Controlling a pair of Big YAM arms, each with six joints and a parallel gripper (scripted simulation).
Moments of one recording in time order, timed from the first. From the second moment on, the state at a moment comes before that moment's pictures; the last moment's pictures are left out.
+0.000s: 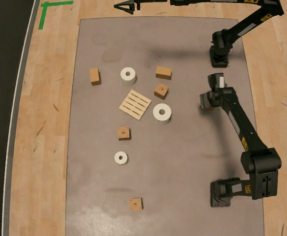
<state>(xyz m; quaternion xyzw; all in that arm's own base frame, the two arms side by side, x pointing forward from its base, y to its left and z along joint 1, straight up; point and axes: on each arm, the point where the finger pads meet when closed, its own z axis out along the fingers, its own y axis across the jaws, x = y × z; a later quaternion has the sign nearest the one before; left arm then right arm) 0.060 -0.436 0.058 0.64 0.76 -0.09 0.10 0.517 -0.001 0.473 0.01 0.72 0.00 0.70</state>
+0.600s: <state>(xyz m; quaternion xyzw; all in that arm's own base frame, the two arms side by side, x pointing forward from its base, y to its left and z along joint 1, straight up) 0.303 -0.388 0.075 0.26 0.94 -0.06 0.22 0.517 -0.001 0.473 0.01 0.72 0.00 0.70</state>
